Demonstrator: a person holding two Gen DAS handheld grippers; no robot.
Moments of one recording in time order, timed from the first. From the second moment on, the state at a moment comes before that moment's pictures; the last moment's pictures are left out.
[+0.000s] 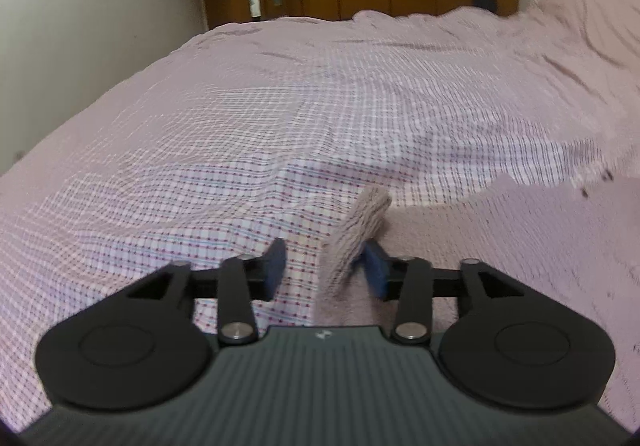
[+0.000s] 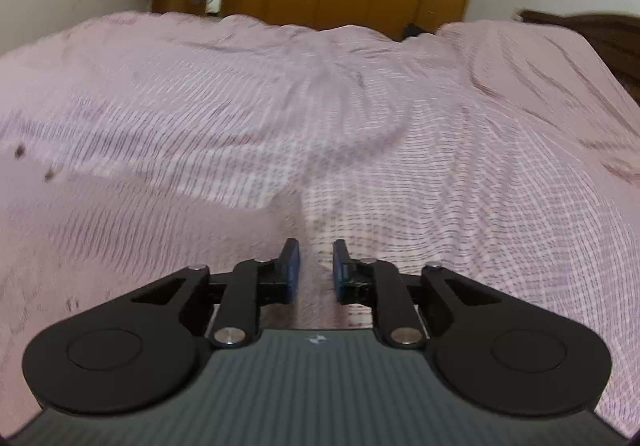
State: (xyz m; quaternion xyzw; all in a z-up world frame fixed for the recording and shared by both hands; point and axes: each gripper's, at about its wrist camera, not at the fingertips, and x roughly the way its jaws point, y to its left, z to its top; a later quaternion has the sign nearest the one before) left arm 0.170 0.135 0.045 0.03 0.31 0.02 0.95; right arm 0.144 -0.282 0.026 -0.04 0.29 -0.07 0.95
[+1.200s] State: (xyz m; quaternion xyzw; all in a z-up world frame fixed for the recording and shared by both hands) left arm 0.074 0.151 0.052 -0.14 0.42 0.06 0.89; right arm 0.022 -0.316 0.030 0.17 0.33 0.00 0.93
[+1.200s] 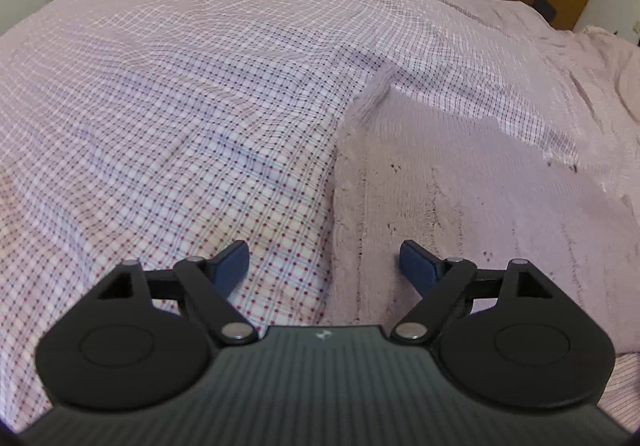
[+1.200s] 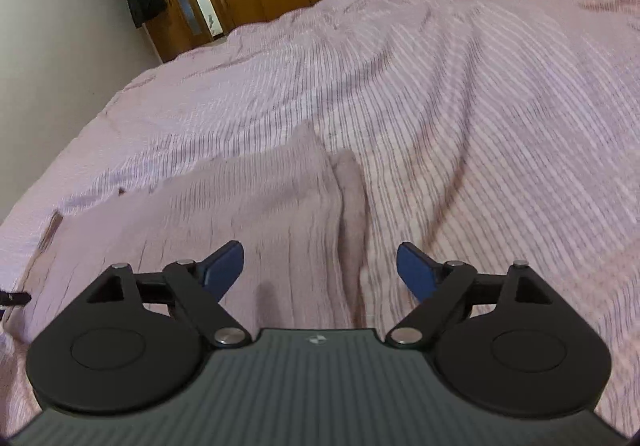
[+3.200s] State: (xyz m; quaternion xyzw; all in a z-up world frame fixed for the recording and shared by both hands) left arm 0.067 0.143 0.058 -0.10 0.42 0.02 0.90; right arm 0.038 -0.214 0.068 0.25 0.19 0.09 0.94
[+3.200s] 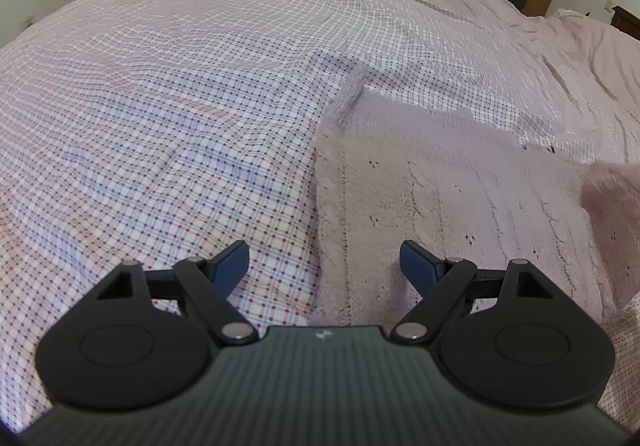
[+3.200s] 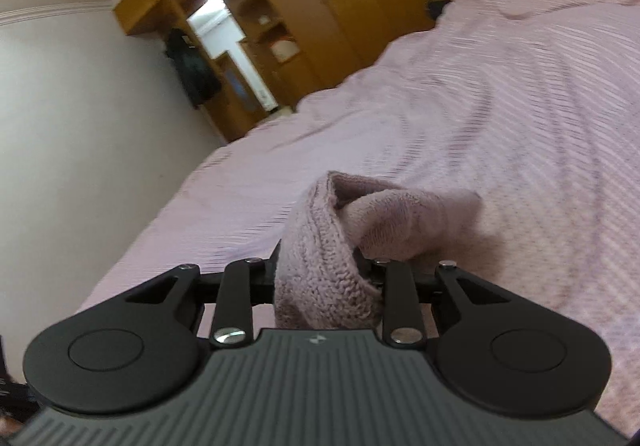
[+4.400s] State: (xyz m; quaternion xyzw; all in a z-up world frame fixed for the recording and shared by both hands) left arm 0.060 0.137 0.071 -0.14 0.37 -0.02 0.92; right arm 0.005 -0.062 0.072 0.13 0.25 0.26 0.92
